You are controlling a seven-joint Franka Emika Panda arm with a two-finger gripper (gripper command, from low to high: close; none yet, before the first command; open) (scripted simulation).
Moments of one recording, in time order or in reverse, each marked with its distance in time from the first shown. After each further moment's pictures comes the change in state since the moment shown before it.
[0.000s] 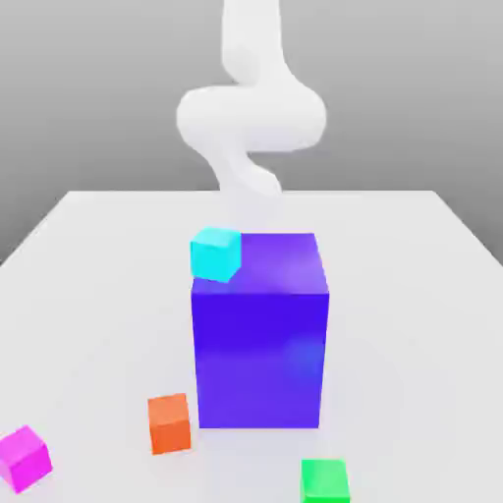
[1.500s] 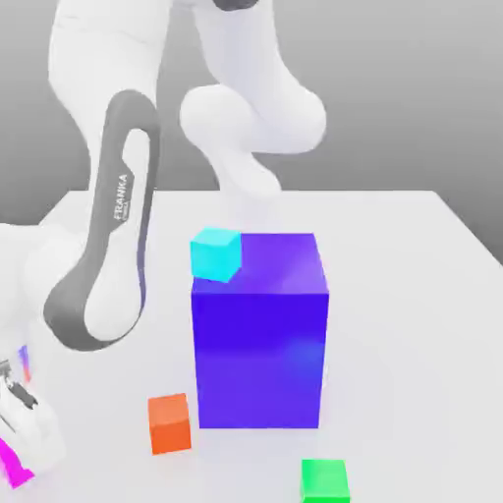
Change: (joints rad) arm -0.225 1.114 -0.270 0.019 0.237 0.329 -0.048
